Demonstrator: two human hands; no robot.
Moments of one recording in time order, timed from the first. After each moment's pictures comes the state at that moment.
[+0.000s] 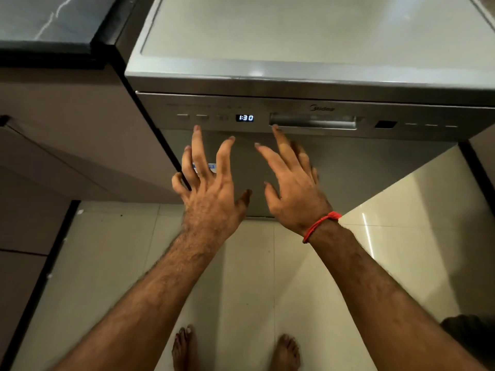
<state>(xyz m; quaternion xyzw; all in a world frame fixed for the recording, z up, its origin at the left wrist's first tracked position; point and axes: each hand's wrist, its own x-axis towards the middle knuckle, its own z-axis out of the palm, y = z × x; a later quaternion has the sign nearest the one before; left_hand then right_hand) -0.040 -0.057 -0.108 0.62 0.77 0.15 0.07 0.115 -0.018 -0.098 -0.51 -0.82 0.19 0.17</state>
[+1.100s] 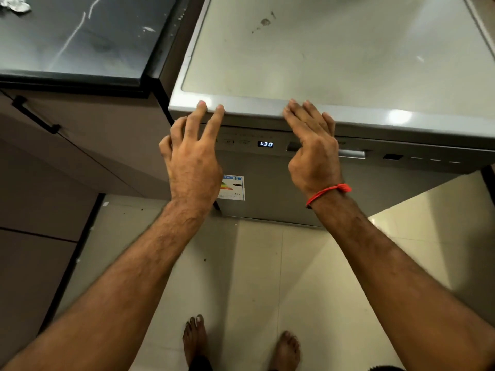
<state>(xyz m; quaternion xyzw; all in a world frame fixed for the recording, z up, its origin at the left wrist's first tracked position) -0.098 -0.017 -0.028 0.59 0.78 0.21 -0.07 0.091 0.053 -0.040 -0.49 -0.79 0.07 0.38</state>
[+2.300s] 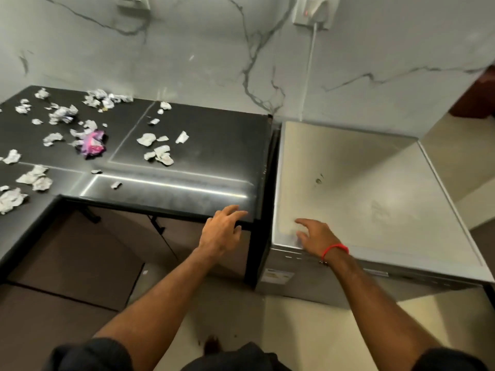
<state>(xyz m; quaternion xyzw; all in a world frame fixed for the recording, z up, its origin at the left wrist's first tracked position) -0.328 0.031 0.093 0.66 0.72 0.14 0.16 -0.060 0.096 0.109 -0.58 -0.77 0.28 0.05</state>
